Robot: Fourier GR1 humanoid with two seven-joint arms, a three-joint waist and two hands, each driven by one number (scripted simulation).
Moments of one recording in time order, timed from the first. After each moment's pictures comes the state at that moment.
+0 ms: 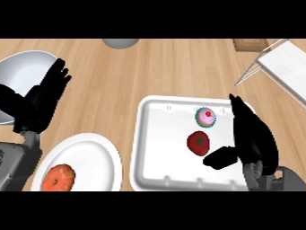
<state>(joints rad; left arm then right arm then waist) -0.30 0.41 -0.14 -1.44 0.34 0.18 0.15 -0.29 -0.37 0.50 -1.85 0.62 0.04 1.23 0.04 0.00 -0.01</state>
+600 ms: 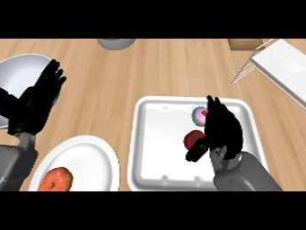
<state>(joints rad) -0.28 0.41 -0.11 -1.45 0.34 0.18 0.16 -0.37 -0.16 0.49 -1.63 0.73 0.15 1.25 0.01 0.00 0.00</state>
